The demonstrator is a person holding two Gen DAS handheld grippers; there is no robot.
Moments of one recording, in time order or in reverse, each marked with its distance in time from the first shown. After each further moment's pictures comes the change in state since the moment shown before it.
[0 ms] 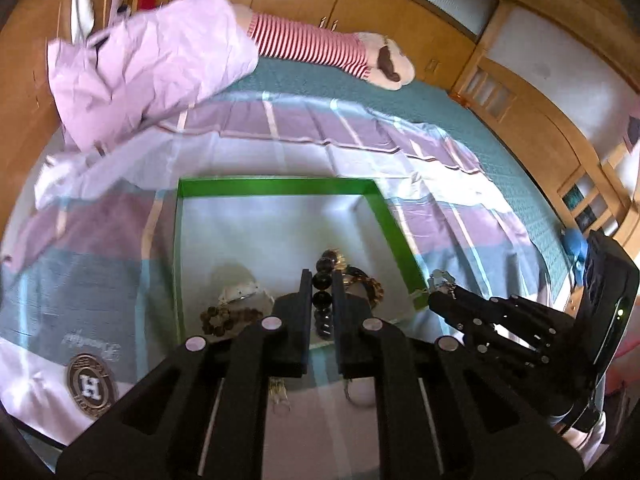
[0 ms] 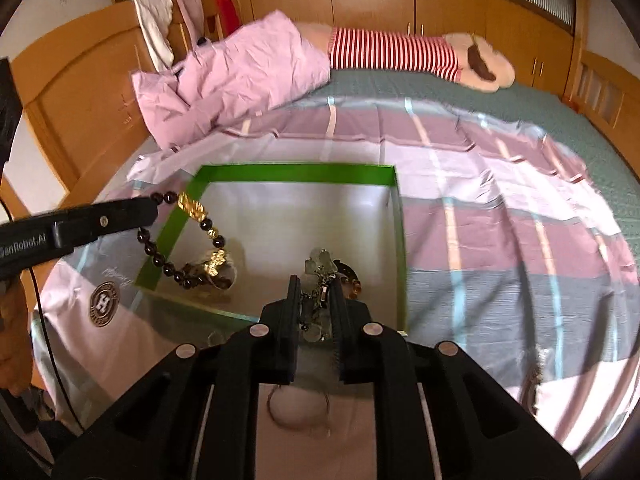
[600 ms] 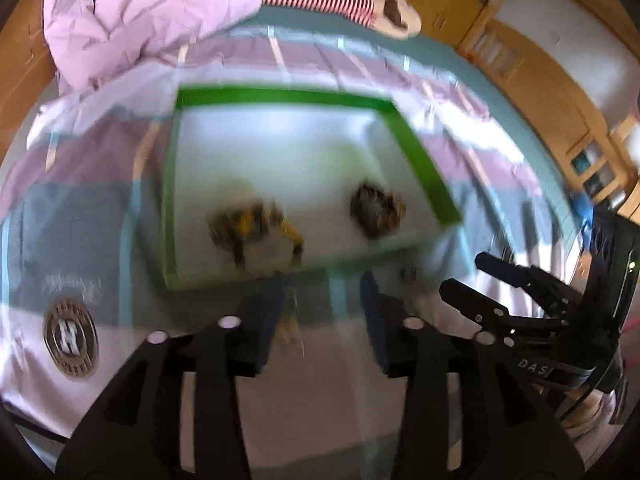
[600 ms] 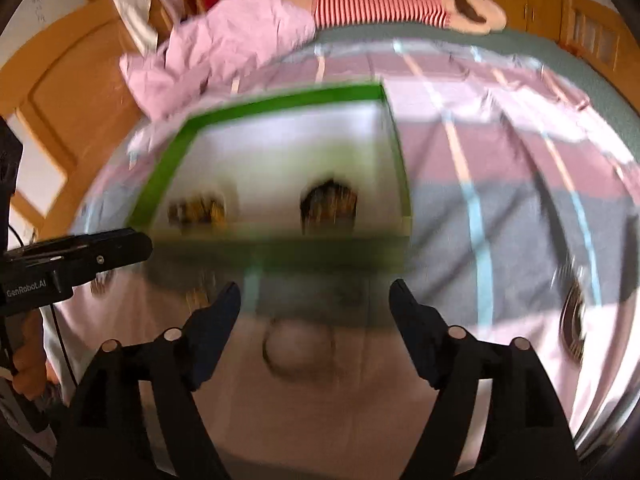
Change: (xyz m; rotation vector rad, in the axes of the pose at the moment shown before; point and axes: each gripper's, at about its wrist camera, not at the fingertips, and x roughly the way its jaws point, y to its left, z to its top) left arm 0.023 0.006 -0.072 0.025 0.161 0.016; right arm 0.012 -0.010 -0.075 0.085 0.118 0.055
